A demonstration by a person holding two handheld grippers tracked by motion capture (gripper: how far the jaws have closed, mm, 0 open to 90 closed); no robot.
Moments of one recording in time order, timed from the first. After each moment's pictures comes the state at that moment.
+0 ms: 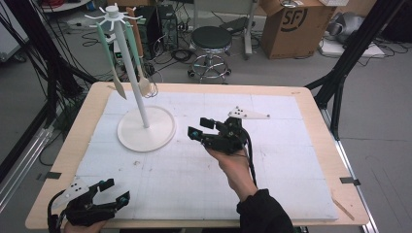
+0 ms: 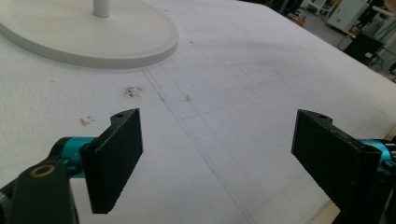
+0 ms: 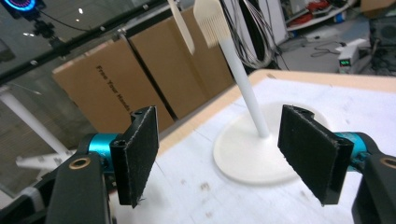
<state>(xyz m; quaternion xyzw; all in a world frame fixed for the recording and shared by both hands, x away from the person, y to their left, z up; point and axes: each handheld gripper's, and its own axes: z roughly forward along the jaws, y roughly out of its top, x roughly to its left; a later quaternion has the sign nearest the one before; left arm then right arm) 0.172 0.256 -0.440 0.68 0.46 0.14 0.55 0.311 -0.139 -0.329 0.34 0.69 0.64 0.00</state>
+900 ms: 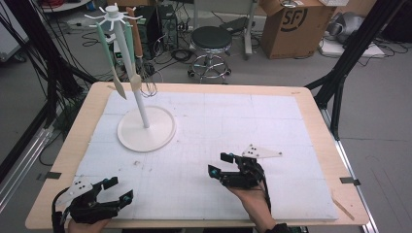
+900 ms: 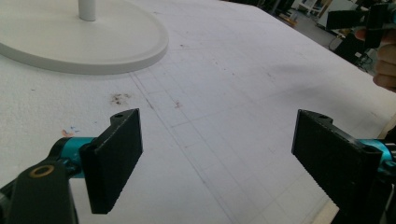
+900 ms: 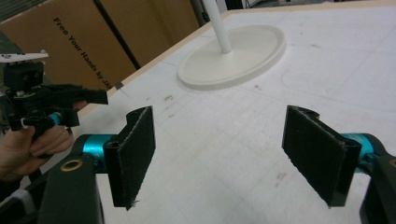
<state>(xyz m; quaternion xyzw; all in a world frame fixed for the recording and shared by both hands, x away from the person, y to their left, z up) 0.177 0.249 -0.440 0.69 0.44 0.14 0.56 0.258 -0.188 -0.403 0.37 0.73 0.58 0.03</state>
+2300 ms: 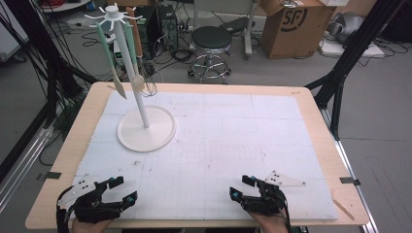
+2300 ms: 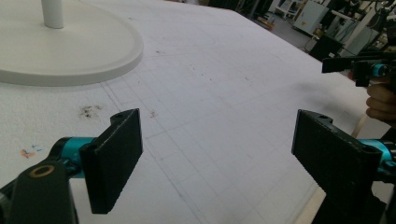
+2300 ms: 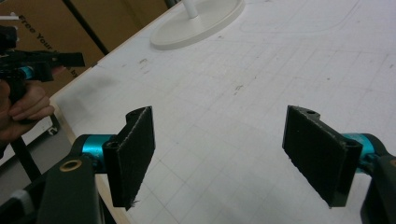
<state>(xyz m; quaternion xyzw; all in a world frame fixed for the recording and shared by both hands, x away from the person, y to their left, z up) 0.180 0.243 -0.439 0.69 0.42 0.11 0.58 0.205 -0.241 -0.438 0.42 0.72 0.55 0.05</state>
